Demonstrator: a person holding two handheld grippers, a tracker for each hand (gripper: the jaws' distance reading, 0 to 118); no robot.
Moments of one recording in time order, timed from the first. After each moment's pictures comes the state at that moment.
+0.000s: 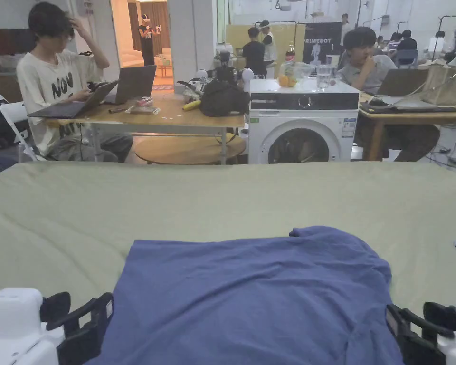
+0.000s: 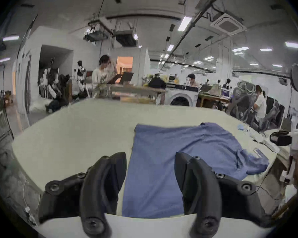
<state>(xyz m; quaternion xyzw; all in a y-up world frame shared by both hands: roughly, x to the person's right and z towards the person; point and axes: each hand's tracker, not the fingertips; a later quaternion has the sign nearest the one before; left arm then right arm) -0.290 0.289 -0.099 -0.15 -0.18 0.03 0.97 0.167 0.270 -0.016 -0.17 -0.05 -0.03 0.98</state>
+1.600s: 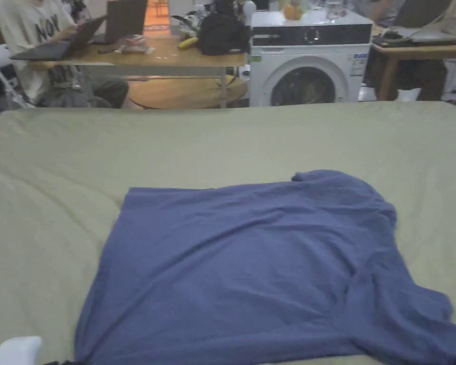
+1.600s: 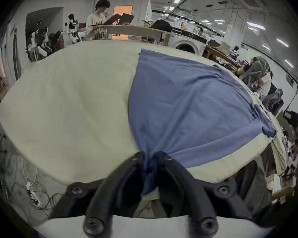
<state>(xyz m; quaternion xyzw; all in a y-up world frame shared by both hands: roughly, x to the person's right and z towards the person) -0.342 0.148 -0.111 -0.46 -0.17 0.05 0.87 0.209 0.245 0.054 -0.26 -0.13 -0.06 0.96</state>
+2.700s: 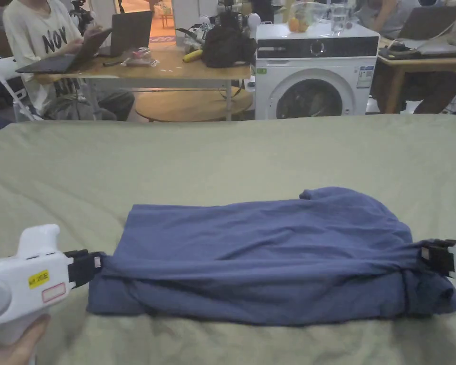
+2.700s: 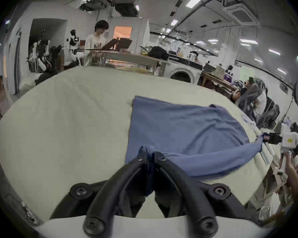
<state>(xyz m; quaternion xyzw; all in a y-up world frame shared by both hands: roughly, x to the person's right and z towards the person) -0.321 0.241 -0.279 -0.34 -0.17 0.07 0.92 0.271 0.244 -0.177 -0.32 -0.08 -0.06 0.94</state>
